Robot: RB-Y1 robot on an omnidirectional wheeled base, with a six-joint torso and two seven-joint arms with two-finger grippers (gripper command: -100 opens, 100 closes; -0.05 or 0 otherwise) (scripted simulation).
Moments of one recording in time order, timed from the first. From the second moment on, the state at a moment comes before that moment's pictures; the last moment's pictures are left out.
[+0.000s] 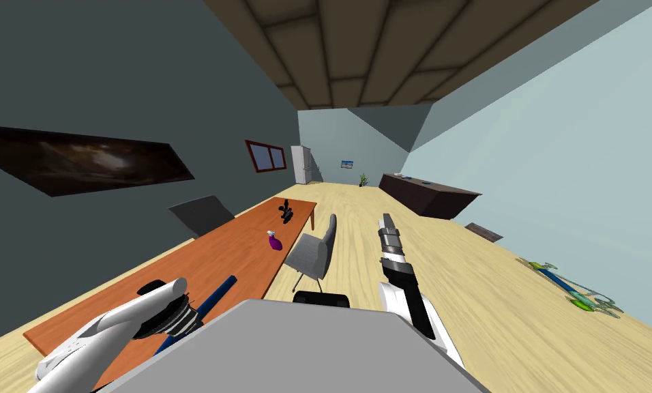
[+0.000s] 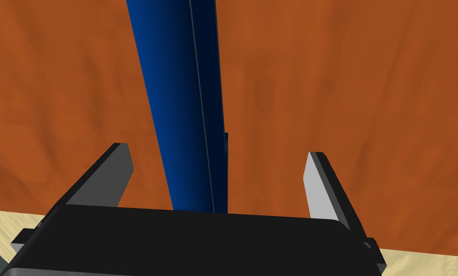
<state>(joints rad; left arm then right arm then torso) 0.18 0.64 0.55 -0.97 0.58 1.22 0.56 0.48 -0.02 -0.03 -2.20 0.11 -0.40 0.14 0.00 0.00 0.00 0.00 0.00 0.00</state>
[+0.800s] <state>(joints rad) 0.35 0.71 0.44 -0.91 0.81 1.09 0.59 0.48 -0.02 -0.03 -2.20 0.11 -0.40 0.14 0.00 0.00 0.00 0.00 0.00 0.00</state>
